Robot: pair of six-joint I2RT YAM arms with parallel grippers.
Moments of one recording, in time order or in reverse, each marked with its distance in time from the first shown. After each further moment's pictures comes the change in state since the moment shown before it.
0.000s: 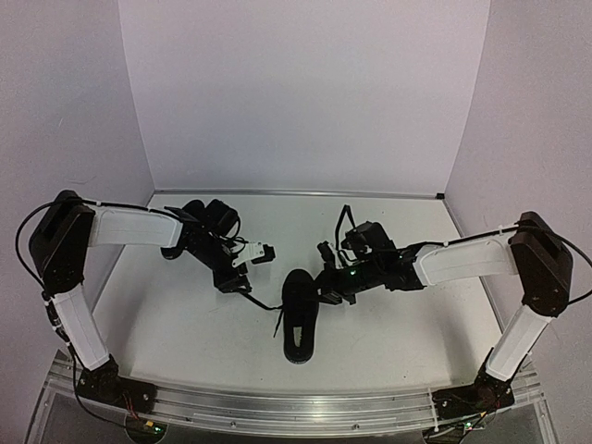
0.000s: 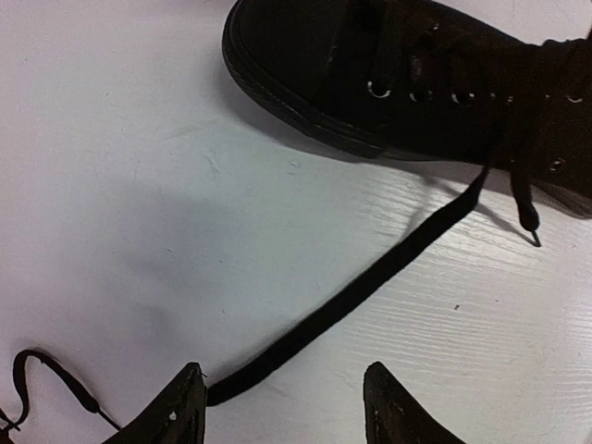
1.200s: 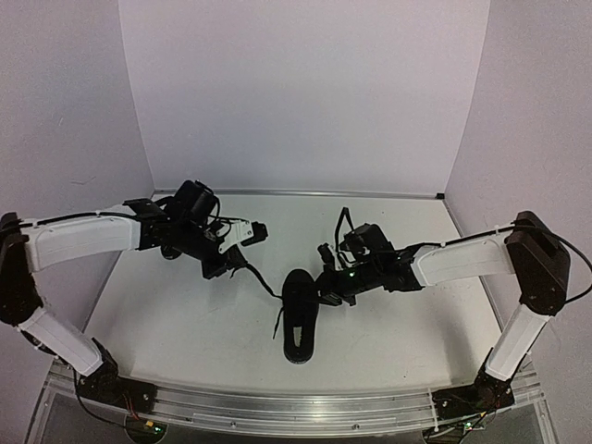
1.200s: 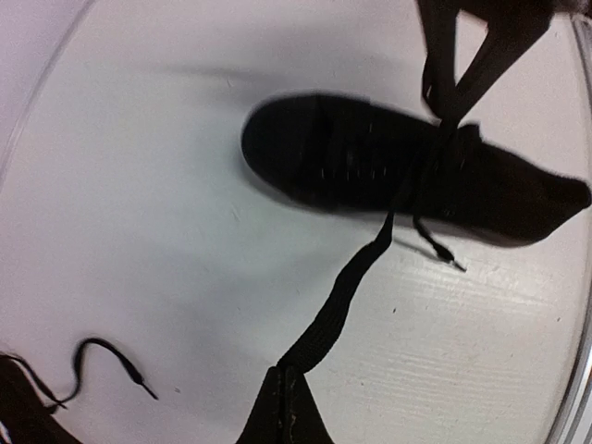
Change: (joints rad) left arm -0.038 -0.223 -0.033 -0.049 0.005 -0.048; right arm 0.000 0.018 0.000 -0.002 0.018 0.000
